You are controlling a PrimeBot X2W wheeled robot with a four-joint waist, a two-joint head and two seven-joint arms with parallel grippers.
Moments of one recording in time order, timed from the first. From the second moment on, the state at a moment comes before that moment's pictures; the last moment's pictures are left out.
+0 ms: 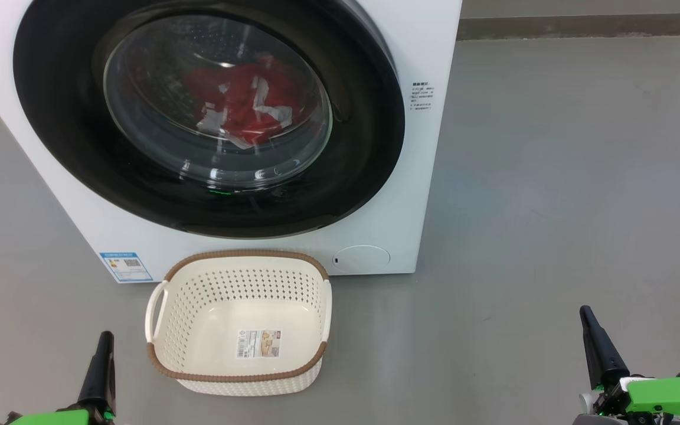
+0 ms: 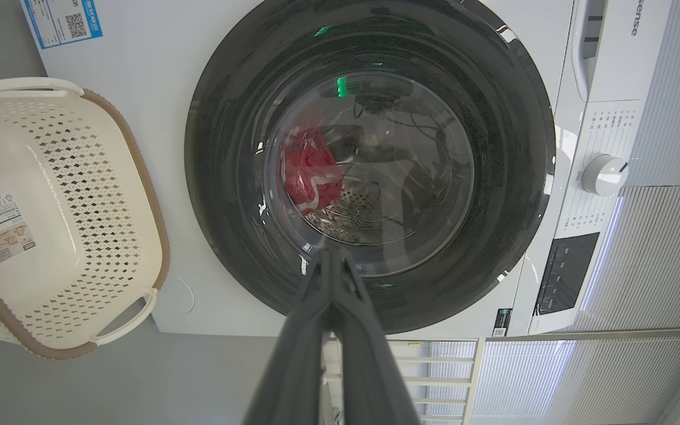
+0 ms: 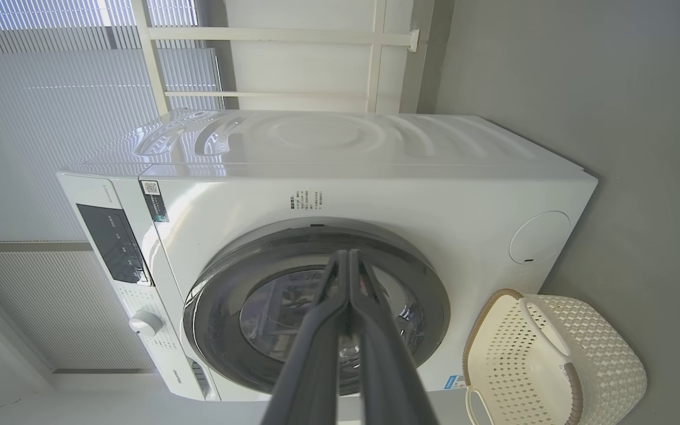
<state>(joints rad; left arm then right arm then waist) -0.07 0.04 0.08 0.26 -1.61 -0.13 0.11 -0.06 -0.05 -0.13 0.27 1.61 0.13 0.11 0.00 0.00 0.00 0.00</state>
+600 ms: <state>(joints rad) -0.07 0.03 0.08 0.26 -1.61 -0.13 0.11 -0.06 -0.05 -0.14 0.27 1.61 0.13 0.11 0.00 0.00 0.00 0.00</state>
